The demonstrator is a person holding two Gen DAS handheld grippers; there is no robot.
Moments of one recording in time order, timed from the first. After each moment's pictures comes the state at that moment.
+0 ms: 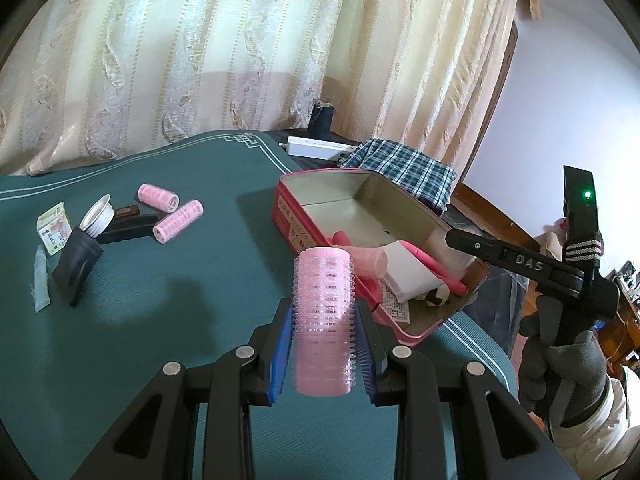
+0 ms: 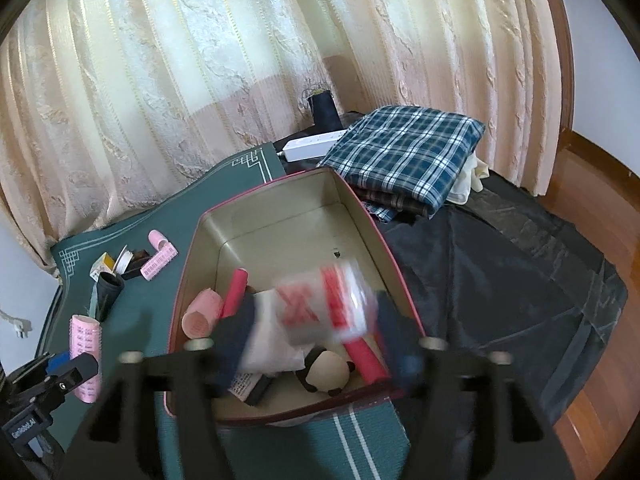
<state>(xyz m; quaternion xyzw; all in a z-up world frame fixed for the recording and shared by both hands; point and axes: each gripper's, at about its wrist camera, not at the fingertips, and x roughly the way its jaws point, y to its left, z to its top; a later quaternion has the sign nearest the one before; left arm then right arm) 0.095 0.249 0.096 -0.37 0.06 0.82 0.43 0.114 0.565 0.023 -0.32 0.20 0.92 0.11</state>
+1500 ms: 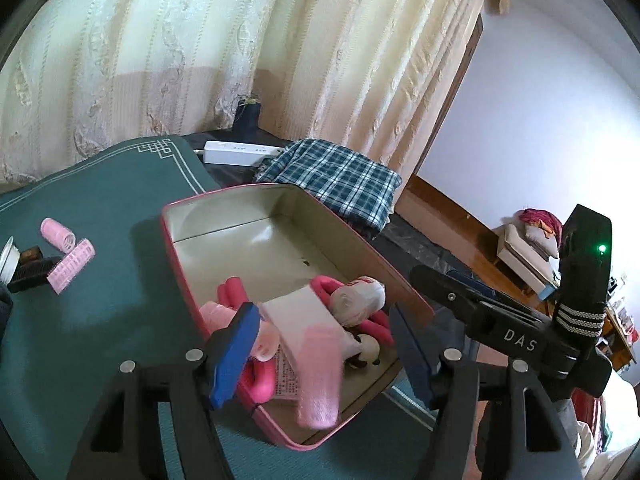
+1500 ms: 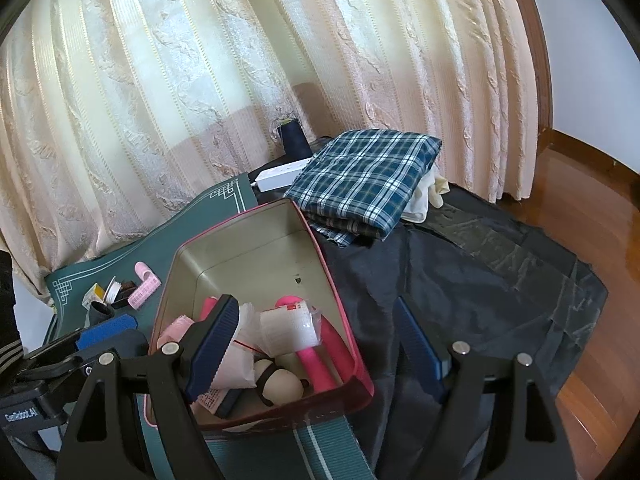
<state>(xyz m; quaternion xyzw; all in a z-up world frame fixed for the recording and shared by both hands) 0.092 0.349 0.103 -0.38 0.05 0.77 0.51 0.136 0.594 0.027 -0.29 0.22 0.92 0.14</state>
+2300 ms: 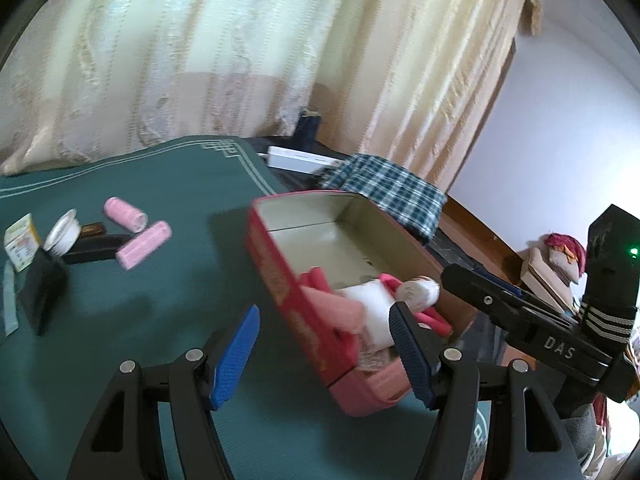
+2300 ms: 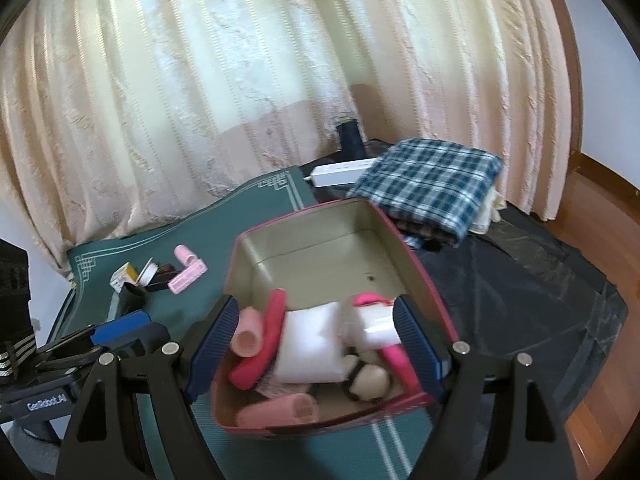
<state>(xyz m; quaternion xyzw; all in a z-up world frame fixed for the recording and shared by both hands) 0.064 0.278 0.104 -0.38 0.02 0.81 0.45 0.113 0.530 0.047 -0.29 0.18 0.94 0.09</state>
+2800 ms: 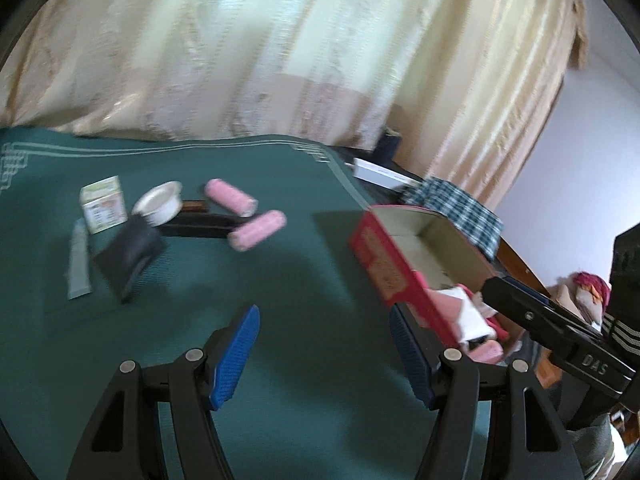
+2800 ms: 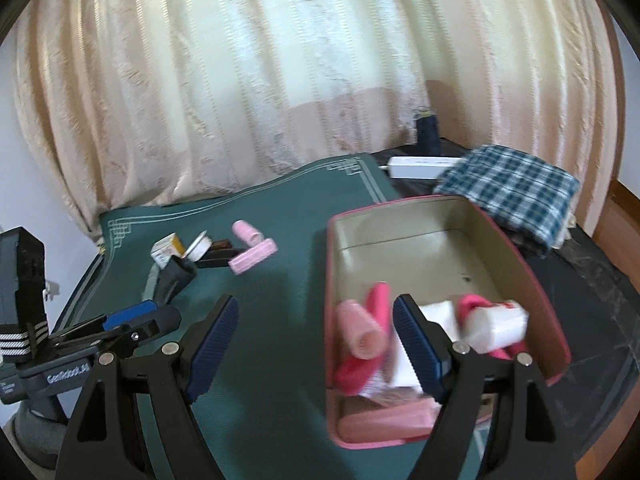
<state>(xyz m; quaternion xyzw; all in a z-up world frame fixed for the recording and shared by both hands) 0.020 0.185 0.091 -0.39 -0.02 0.84 0.38 0.077 0.450 0.054 -0.30 0.14 0.94 0.01</state>
